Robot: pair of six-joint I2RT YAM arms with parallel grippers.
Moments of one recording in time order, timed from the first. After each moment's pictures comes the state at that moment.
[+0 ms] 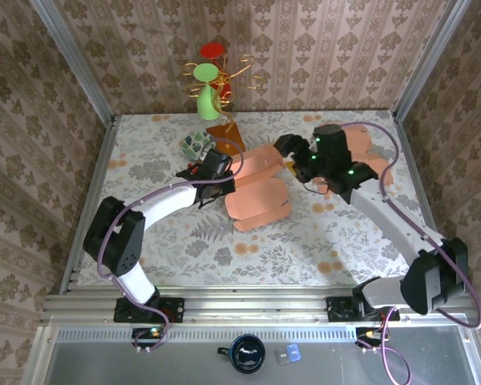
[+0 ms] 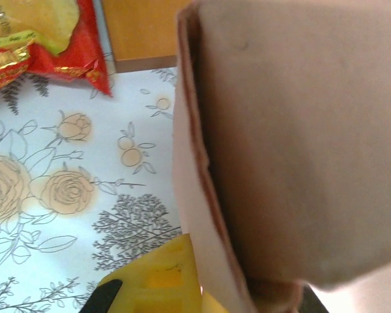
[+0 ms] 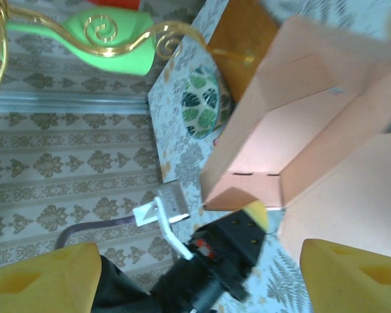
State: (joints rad) left arm -0.64 1.68 1.13 -0.36 -0.06 -0.67; right arm 0.35 1.34 1.17 -0.36 -0.27 1.13
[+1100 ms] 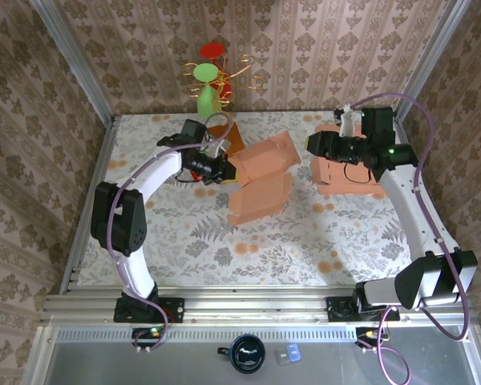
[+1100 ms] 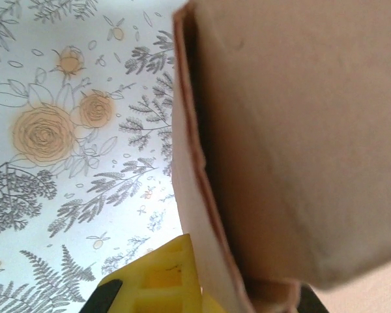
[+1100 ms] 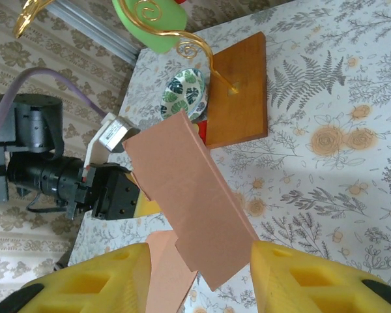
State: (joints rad) left arm -0.41 1.84 1.47 -0.76 0.85 -0.35; right arm 0.06 1.36 1.37 -0.66 -0.64 0.35
